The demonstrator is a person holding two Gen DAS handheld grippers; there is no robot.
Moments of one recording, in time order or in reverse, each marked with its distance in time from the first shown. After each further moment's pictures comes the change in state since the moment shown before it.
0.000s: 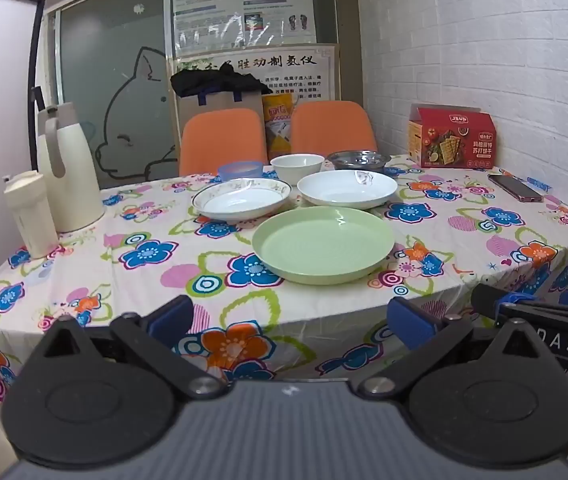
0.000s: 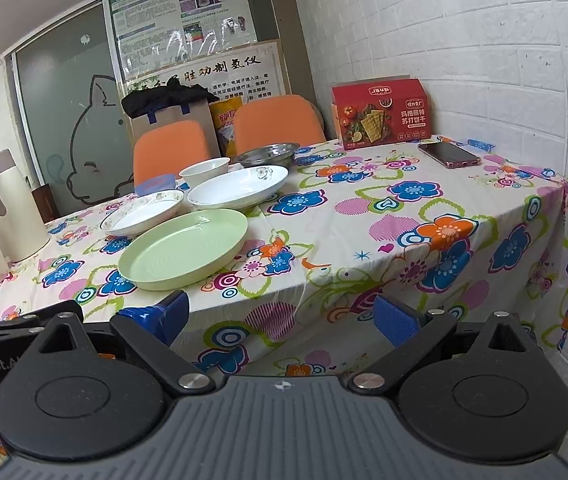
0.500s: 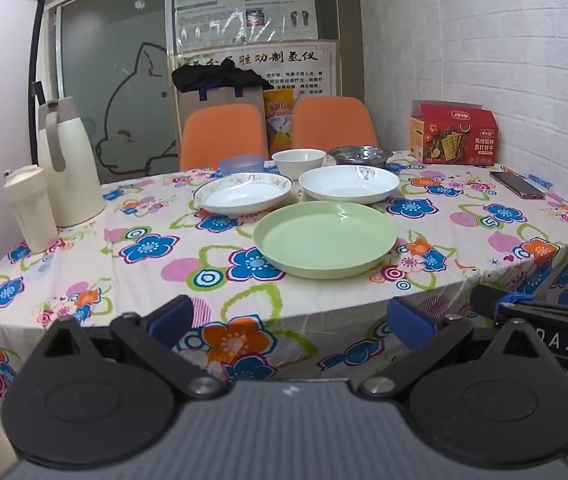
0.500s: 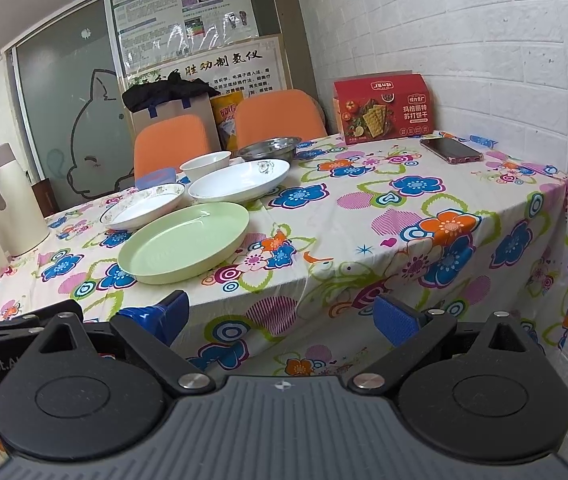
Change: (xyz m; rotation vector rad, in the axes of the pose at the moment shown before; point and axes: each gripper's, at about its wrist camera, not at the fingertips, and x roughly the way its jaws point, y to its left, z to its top) left arm 0.002 0.001 -0.005 -0.003 0.011 0.003; right arm 0.003 0.000 -0.002 -0.006 0.014 0.001
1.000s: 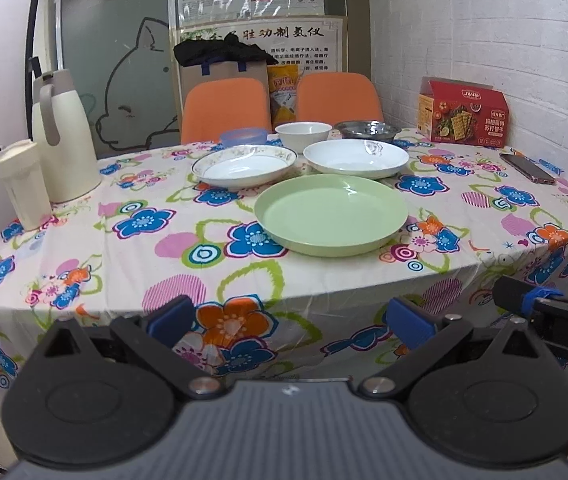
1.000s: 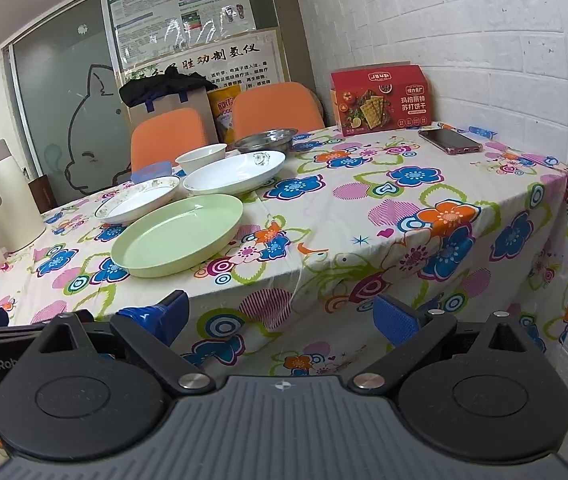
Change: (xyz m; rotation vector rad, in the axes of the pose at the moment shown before) left arm 0.030 0.002 -0.005 -0.014 0.088 0.003; right arm 0.008 -0.008 -0.003 0.008 0.023 0.002
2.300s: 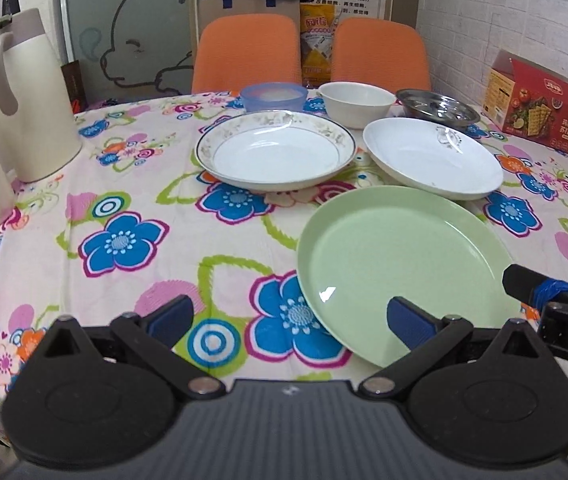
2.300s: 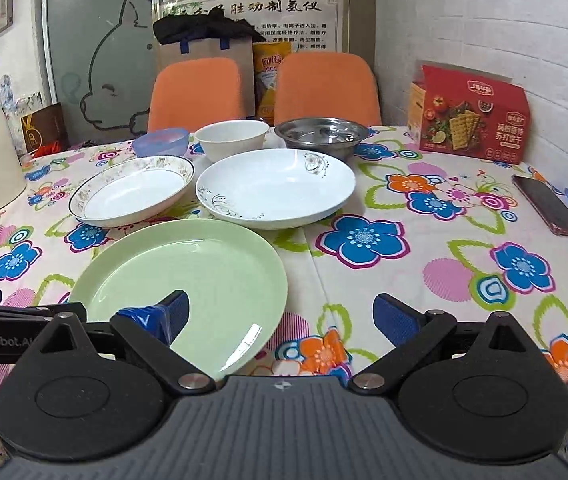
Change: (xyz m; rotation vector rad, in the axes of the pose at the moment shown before) left arm 0.151 0.050 0.091 -0.102 0.205 0.031; right arm 0.158 0.054 0.088 -0.225 0.145 0.042
